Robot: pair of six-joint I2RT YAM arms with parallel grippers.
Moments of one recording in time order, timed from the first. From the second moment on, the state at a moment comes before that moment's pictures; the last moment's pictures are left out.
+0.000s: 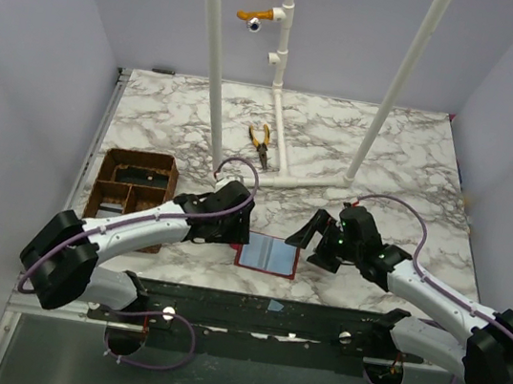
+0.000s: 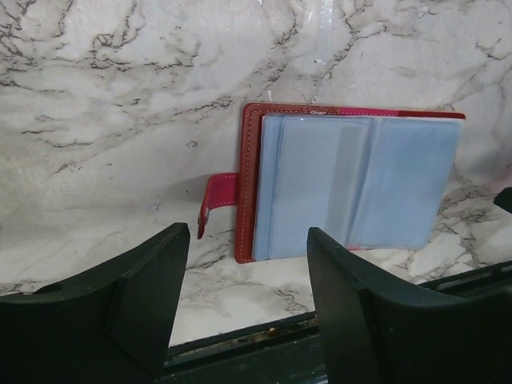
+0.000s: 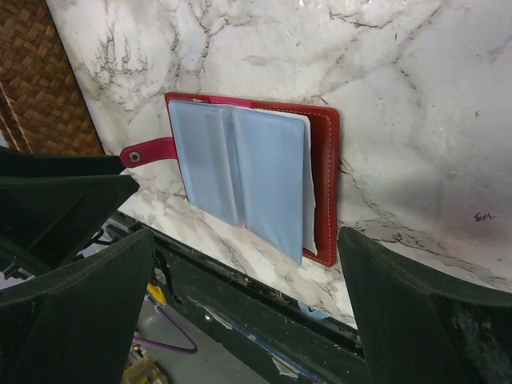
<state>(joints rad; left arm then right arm) -0.83 1.28 0.77 -0.51 -0.12 -0.86 0.63 1.07 0.48 -0.18 -0.21 1.04</state>
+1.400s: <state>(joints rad) -0.83 1.52 0.79 -0.38 -0.12 -0.78 0.63 1.18 0.40 -0.04 -0.21 1.07</state>
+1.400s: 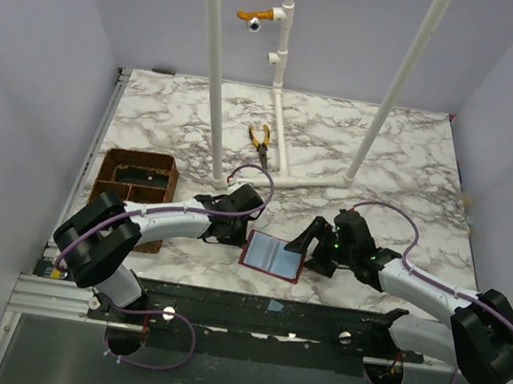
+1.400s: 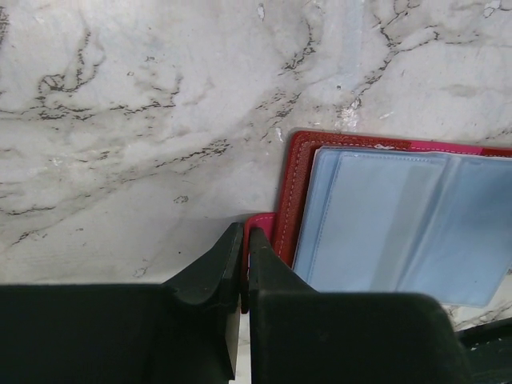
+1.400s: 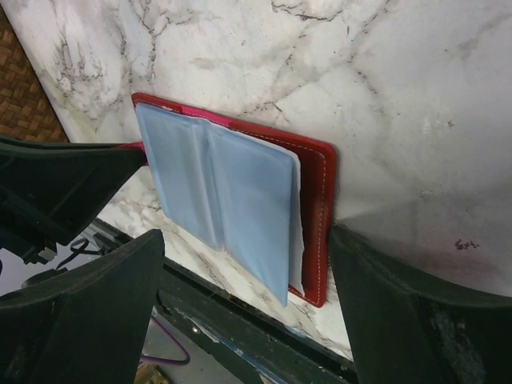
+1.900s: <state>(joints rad) -0.83 1.52 0.79 -0.37 -0.10 -0.79 0.63 1.19 0.38 0.07 -0.27 1.13</state>
